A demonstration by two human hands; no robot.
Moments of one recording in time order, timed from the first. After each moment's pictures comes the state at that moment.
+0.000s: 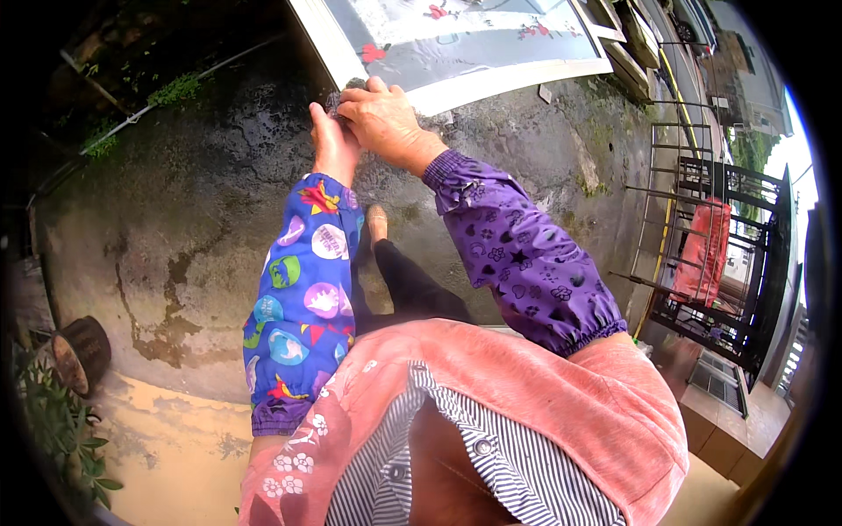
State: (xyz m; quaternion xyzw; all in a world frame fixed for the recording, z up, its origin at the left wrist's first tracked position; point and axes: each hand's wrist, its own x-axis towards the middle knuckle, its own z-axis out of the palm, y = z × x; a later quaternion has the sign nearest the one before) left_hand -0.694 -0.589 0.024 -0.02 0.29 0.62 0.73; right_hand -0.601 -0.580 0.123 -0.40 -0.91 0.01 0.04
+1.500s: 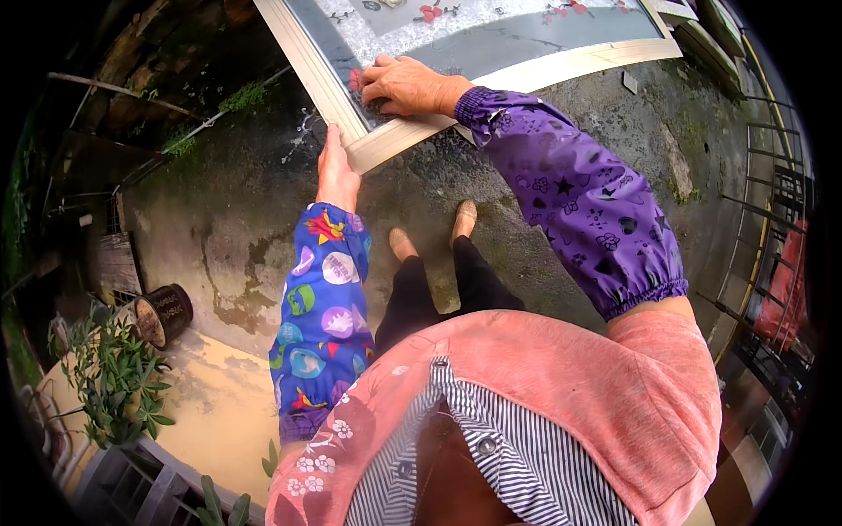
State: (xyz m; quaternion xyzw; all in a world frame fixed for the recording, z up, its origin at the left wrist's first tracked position) left_hand -0.682 -0.591 0.073 -0.01 0.59 0.55 0.59; right_hand -0.525 -0.468 0.105 -0.20 -0.96 0.14 0.11
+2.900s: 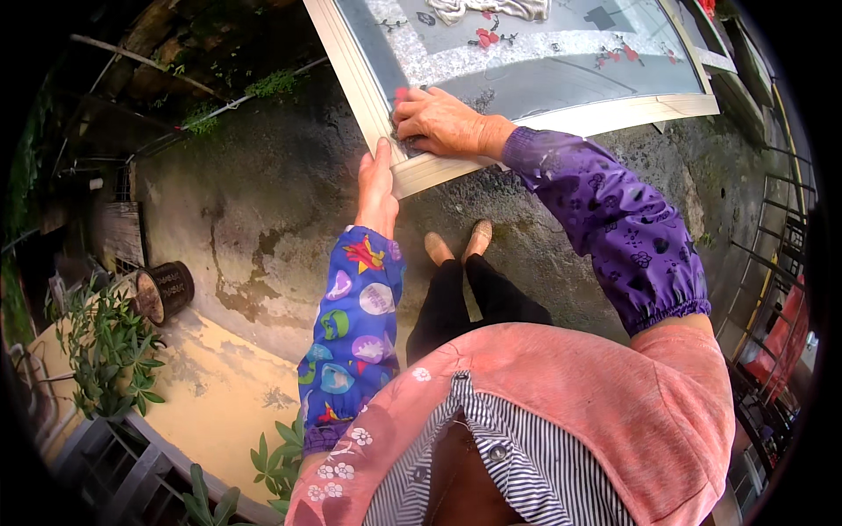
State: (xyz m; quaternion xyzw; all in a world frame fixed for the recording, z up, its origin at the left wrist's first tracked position) left_hand -0.688 -0.596 0.081 0.06 0.66 0.54 0.52; right_hand -0.557 -0.474 0.109 -0.10 -0.97 0.19 0.13
